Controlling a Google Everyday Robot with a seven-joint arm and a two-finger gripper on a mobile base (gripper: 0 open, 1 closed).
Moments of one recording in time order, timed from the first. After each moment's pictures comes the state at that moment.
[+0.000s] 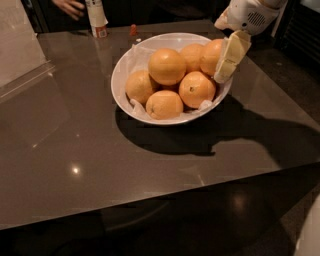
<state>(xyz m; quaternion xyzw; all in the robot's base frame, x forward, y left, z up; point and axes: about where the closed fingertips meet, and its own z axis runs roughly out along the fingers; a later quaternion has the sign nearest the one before) 0.626 -0.146 0.970 -0.64 0.73 0.04 0.23</state>
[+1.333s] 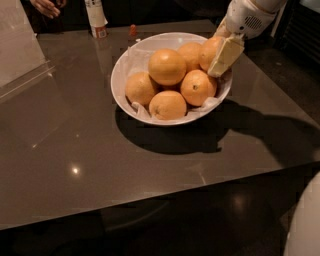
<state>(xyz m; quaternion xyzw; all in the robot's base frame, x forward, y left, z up) 0.639 -0.145 0.957 -0.64 0.73 0.05 0.23</state>
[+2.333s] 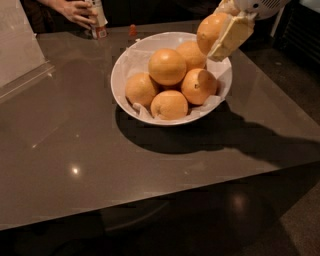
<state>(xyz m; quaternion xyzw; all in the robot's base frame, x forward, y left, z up) 0.598 -0.124 1.021 -0.66 0.69 0.05 0.29</state>
